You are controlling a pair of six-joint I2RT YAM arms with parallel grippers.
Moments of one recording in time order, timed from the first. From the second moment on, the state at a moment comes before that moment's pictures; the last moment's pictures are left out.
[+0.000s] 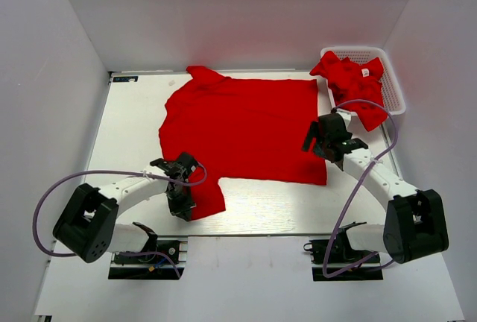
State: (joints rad) left arm -0.56 1.30 0.60 -0.83 0.08 -0.81; right arm 0.31 1.28 0.80 -0.39 0.29 0.51
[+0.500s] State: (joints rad) left arm -0.58 1.30 0.62 -0.83 0.02 -0.78; right arm 0.31 1.16 0.64 -0.46 0.26 0.57
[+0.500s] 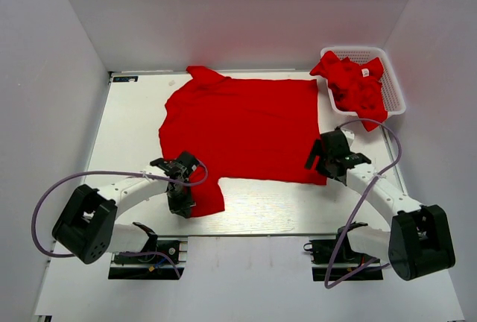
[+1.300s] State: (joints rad) left arm -0.58 1.24 0.61 -0.76 0.00 -0.77; right arm 0.31 1.25 0.55 -0.38 0.24 0.64
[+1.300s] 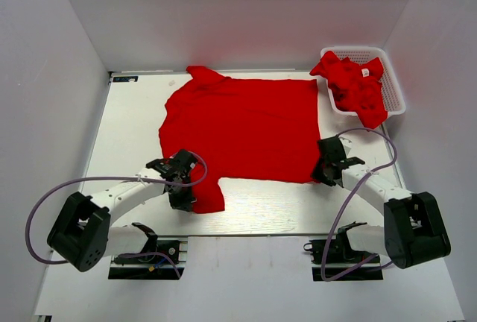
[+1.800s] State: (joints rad) left arm -0.57 1.21 0.76 -0.78 -0.02 -0.72; right arm 0.31 1.23 0.54 -0.37 0.20 0.63
